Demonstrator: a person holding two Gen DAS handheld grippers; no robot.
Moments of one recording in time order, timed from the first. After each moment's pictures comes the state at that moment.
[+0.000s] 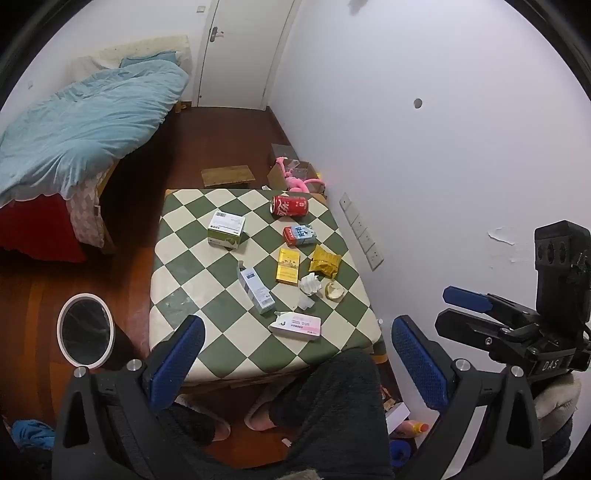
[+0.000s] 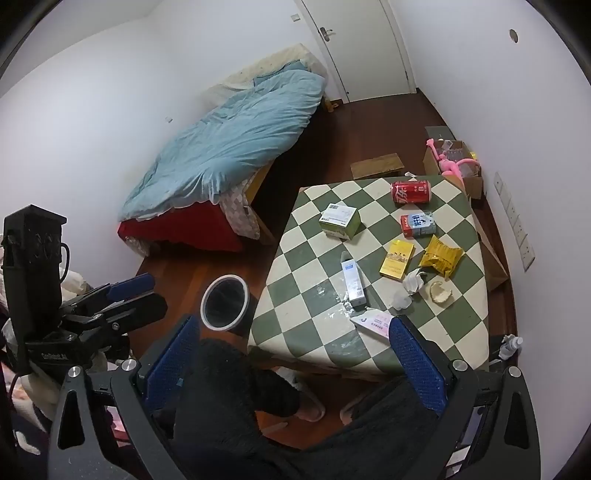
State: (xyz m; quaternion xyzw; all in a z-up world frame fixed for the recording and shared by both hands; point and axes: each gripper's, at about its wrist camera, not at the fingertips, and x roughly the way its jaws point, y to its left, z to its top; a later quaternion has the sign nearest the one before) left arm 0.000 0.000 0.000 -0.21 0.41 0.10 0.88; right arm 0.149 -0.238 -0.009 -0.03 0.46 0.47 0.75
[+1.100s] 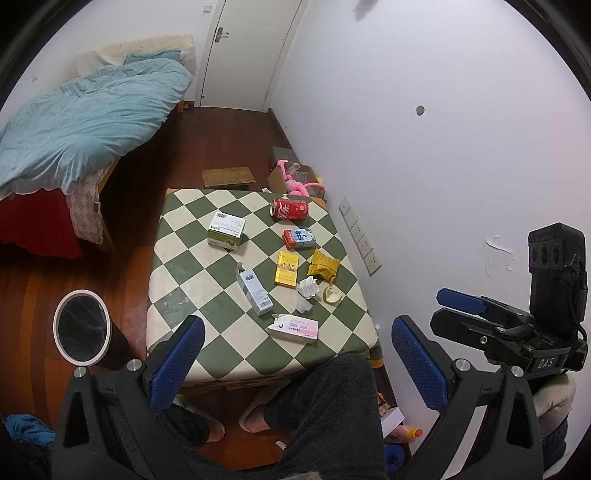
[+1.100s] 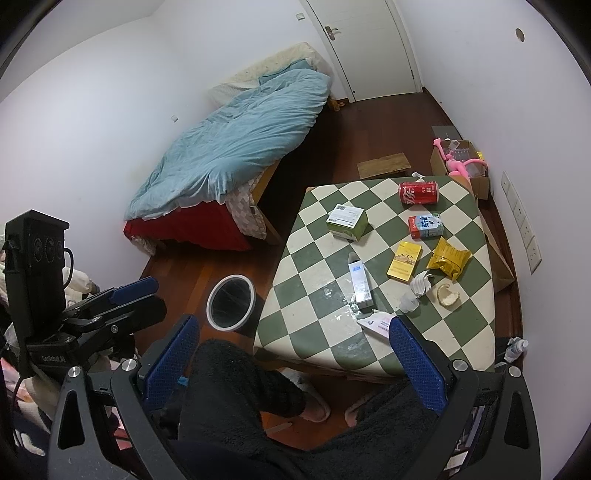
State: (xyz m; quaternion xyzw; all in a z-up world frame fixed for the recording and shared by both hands) left arm 0.002 -0.001 -0.002 -0.22 0.40 0.09 0.89; right arm 0.148 -0.228 -0.014 -0.03 0.47 0.47 0.75
